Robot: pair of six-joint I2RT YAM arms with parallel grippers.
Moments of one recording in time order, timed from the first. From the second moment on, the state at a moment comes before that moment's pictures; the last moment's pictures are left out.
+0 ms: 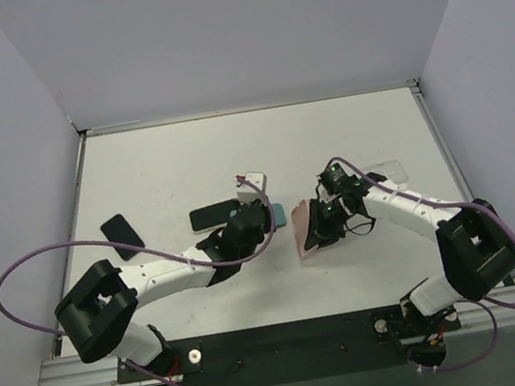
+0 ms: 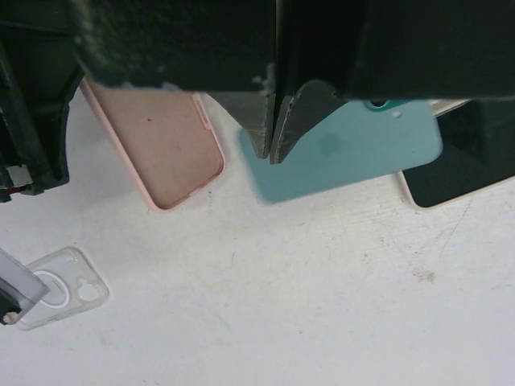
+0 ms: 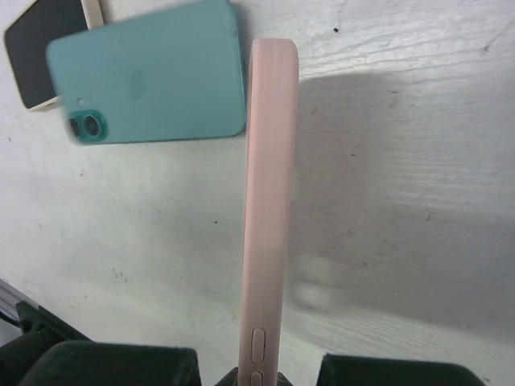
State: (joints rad) left arm -1.00 1.51 0.78 0.36 -0.57 -0.40; right arm 0.49 1.45 0.83 -0.59 -0.38 0.64
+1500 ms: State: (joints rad) left arm -0.61 1.88 1.15 -0.12 -0.20 -0.56; right arm 0.15 1.63 1.13 -0.62 -0.19 0.61
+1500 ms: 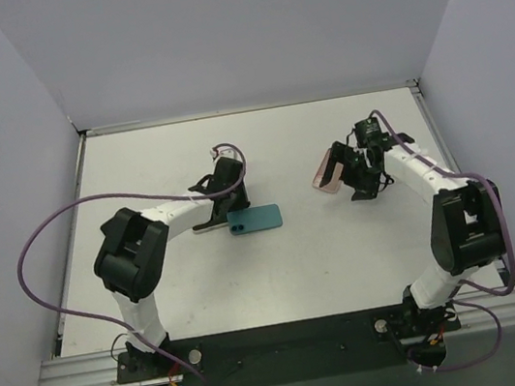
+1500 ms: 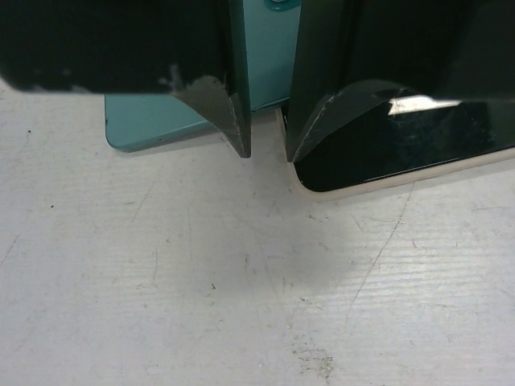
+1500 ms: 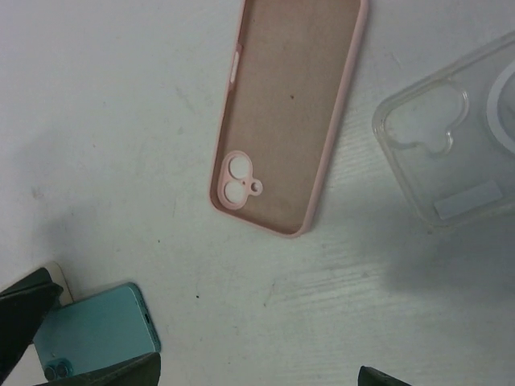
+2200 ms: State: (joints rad) left arm -0.83 1.72 0.97 -0.20 -0.09 -0.65; right arm 0.24 1.47 1.02 -0.65 -0.19 0.59
